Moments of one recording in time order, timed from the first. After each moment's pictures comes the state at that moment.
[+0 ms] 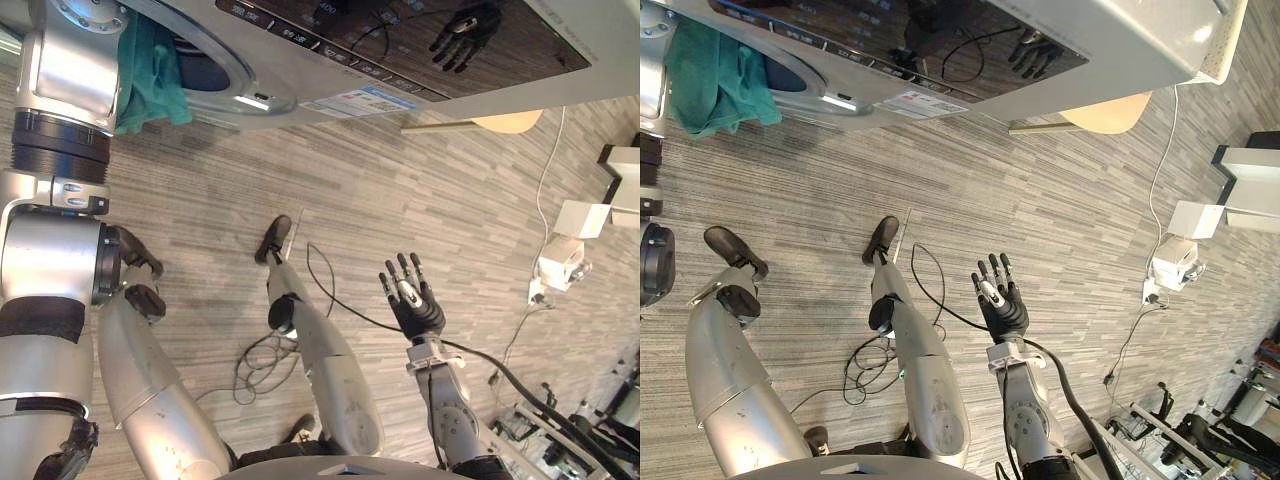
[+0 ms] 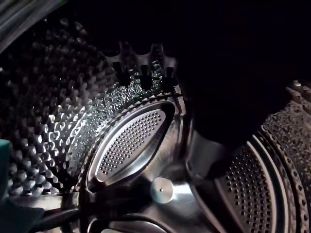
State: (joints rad) left arm -1.42 0.60 -0.18 0.56 0.30 0.16 0.52; right arm 0.15 -0.20 0.12 0.02 1.07 -0.17 0.17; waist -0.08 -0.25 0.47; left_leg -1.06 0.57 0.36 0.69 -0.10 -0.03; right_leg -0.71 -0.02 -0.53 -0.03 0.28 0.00
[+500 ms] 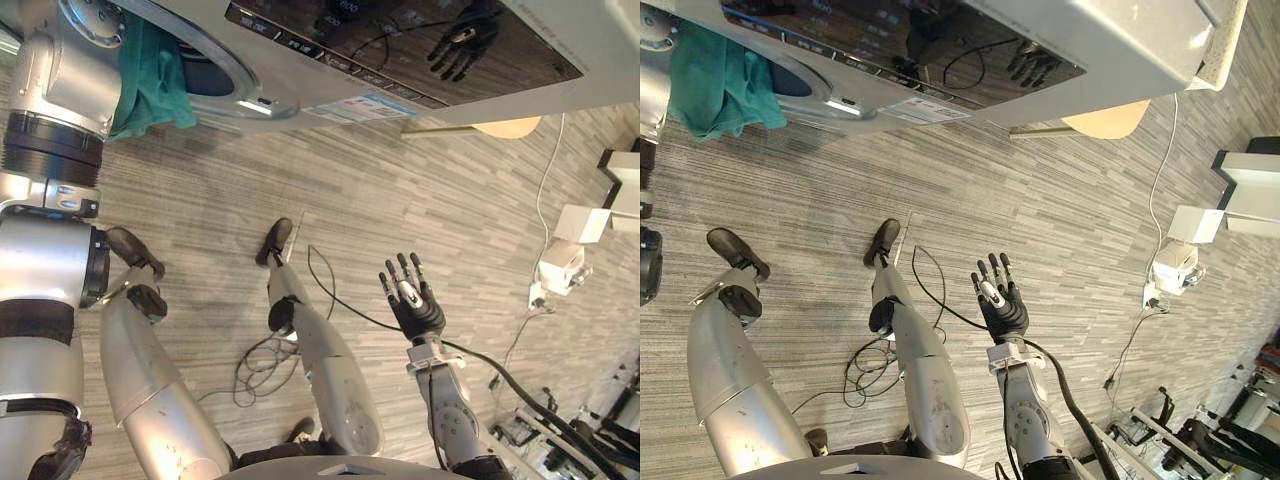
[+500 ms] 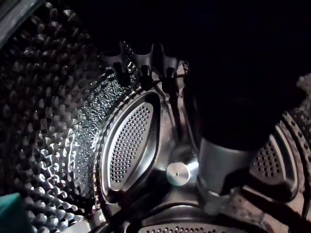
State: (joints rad) left arm -1.38 0.66 -0.26 0.56 0.58 0.19 0.42; right arm 0.15 -0.20 0.12 0.02 1.07 -0.17 0.20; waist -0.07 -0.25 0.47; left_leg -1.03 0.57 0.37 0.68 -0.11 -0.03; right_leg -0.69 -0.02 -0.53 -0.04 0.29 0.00
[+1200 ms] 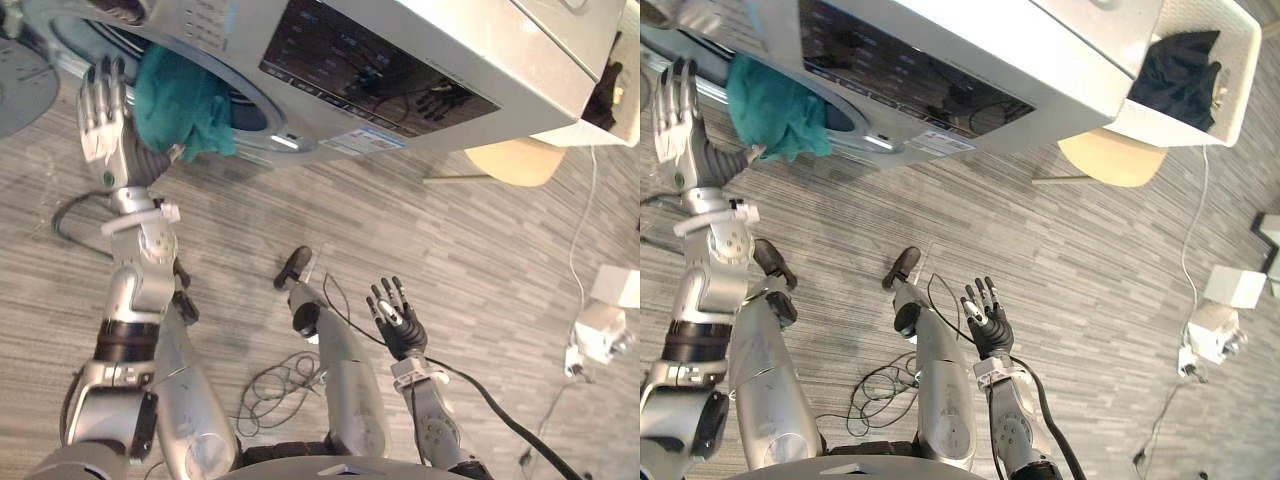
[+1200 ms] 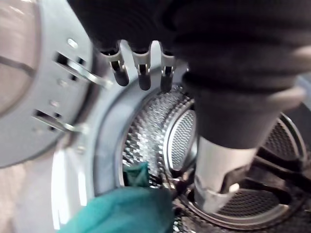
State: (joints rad) left arm -0.40 0.29 0.11 0.02 0.84 0.14 0.53; right arm 0.15 -0.15 0.16 0.22 0.96 -0.20 0.19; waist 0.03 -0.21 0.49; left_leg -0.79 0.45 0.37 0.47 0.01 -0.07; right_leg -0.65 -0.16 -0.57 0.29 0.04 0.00
